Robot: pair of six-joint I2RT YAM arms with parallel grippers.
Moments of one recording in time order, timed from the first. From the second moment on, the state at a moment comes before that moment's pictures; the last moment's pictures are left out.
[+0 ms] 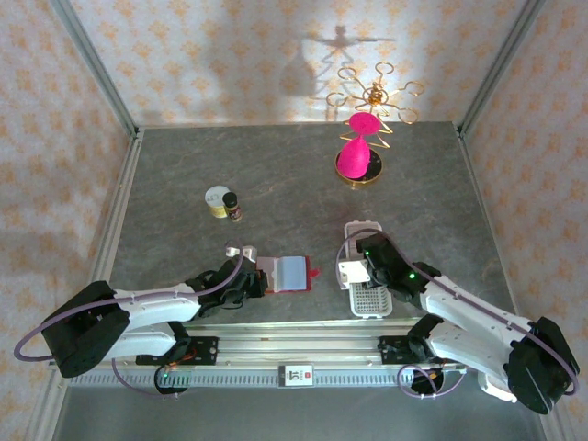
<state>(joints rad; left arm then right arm) -0.80 1.19 0.25 0.13 -0.06 -0.88 0.67 0.93 0.44 -0.39 0.19 -1.23</state>
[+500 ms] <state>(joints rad) -0.80 1.19 0.25 0.15 -0.06 -0.88 0.67 0.93 0.43 -0.41 0.19 -1.24</state>
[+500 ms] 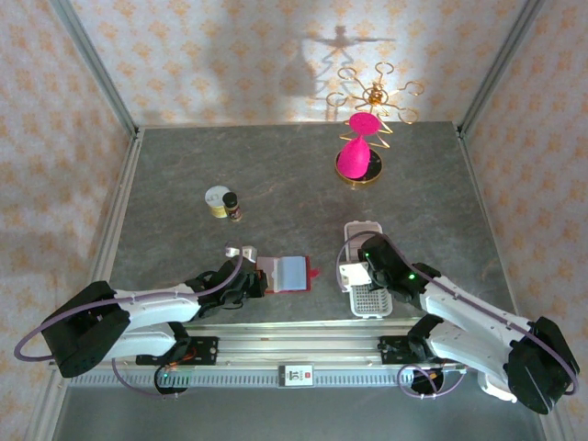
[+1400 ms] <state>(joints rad) -0.80 1.18 0.23 0.15 -0.06 -0.89 0.67 0.91 0.43 -0.46 0.18 -1.23</state>
